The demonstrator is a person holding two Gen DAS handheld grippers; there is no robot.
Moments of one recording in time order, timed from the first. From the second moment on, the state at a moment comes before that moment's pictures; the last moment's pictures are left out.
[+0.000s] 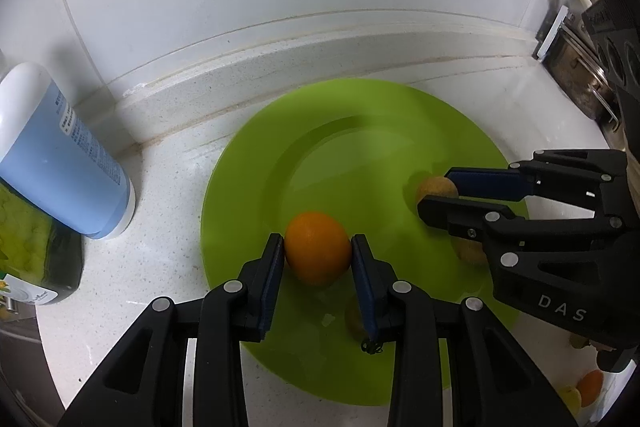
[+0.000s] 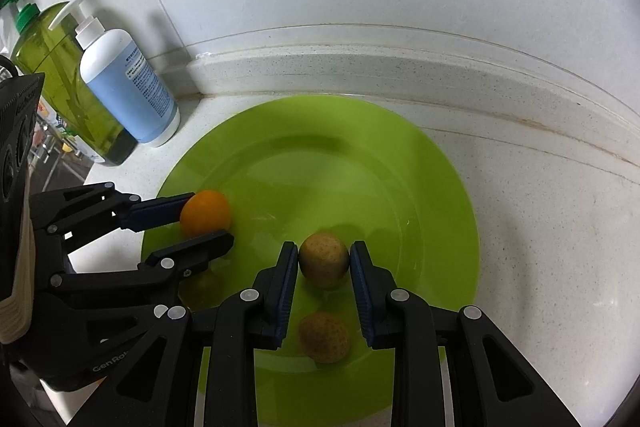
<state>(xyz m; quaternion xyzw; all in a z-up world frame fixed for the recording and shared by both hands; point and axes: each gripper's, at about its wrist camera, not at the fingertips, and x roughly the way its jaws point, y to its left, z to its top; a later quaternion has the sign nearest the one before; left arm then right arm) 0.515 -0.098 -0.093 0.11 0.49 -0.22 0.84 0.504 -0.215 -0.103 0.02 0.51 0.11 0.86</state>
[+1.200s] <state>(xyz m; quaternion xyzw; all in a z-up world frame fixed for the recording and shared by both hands) 0.310 -0.081 0.041 0.09 0.31 -0.25 0.91 0.288 -0.235 0.025 0.02 0.31 0.03 0.95</state>
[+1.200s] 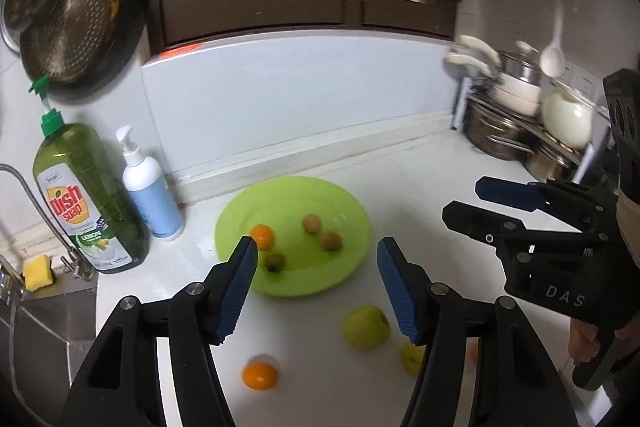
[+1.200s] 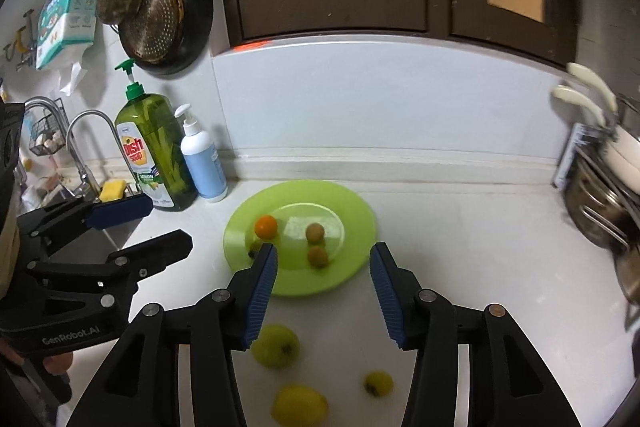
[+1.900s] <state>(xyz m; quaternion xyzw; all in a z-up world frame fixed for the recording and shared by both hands) 0.236 -0.123 -0.014 0.19 0.31 -0.36 0.86 0.181 -0.260 -0.018 0.05 0.35 -0.06 0.93</state>
